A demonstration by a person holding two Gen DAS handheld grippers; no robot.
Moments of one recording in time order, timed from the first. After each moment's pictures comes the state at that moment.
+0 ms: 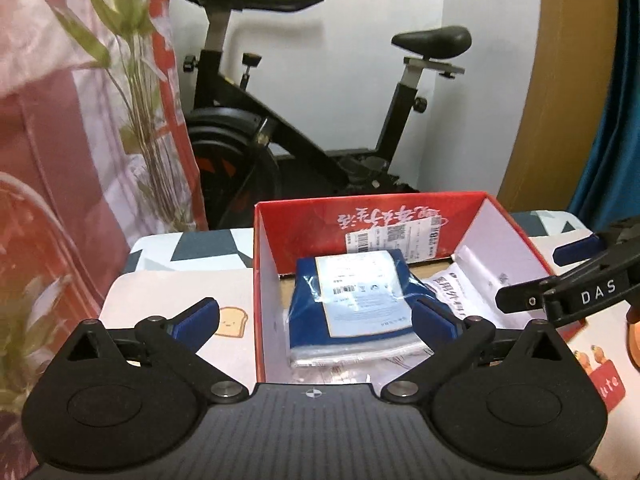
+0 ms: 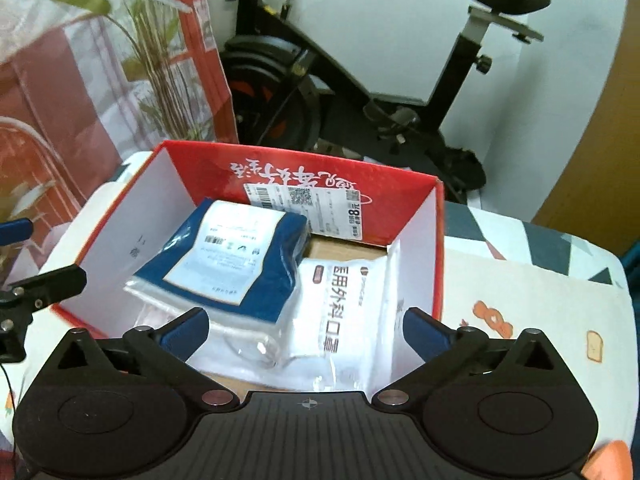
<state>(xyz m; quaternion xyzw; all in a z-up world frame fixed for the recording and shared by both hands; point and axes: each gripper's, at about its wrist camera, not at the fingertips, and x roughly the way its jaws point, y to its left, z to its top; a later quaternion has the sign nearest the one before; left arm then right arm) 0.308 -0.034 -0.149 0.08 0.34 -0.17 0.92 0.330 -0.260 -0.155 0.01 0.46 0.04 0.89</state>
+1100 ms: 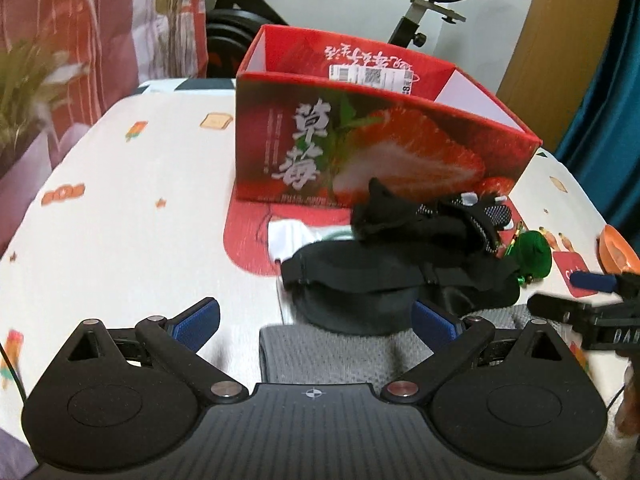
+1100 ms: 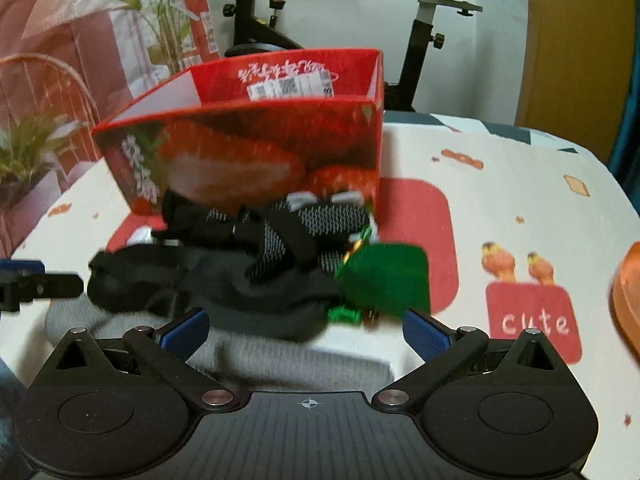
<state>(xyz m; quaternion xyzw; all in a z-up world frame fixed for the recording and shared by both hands) 0.154 0.002 -0.249 0.01 0.41 -0.16 0.90 0.109 -0.277 -0.267 0.05 0.39 0.03 0.92</state>
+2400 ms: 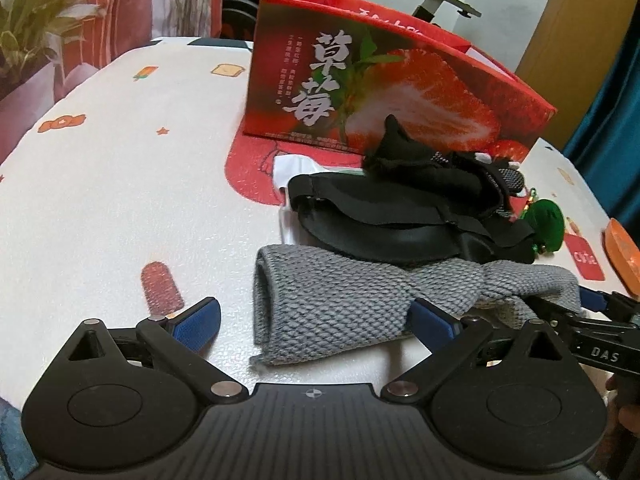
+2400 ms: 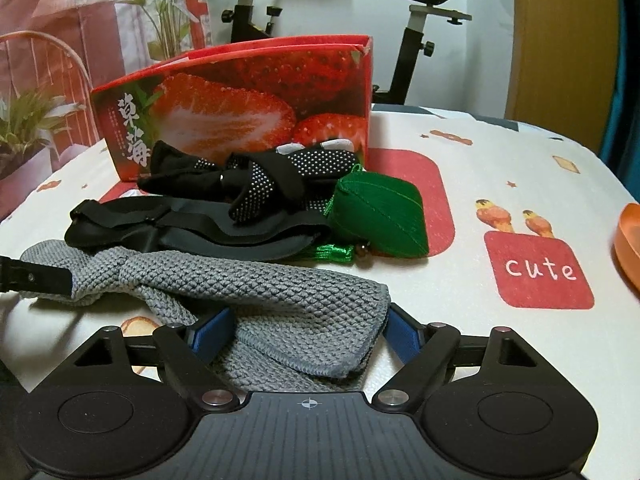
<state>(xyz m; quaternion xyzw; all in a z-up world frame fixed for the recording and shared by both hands) 0.132 0.010 -0.294 -0.03 0.43 -0.15 0.89 0.078 -0.277 -0.313 0.04 0.36 0.02 0.93</state>
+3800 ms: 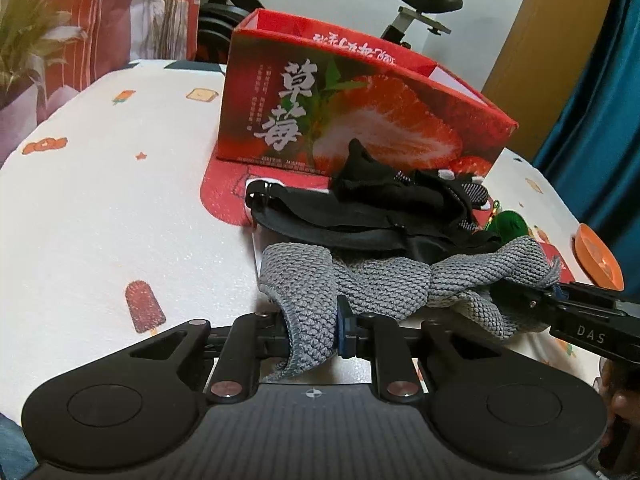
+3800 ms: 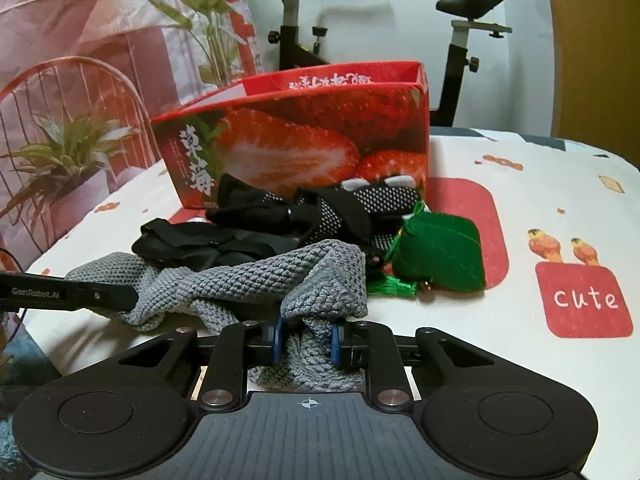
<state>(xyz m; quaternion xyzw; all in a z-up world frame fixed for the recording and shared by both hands) 0.123 0.008 -0.284 -0.04 0.40 -0.19 0.89 0.074 -0.266 -0.292 0.07 0.33 0.10 0.94</state>
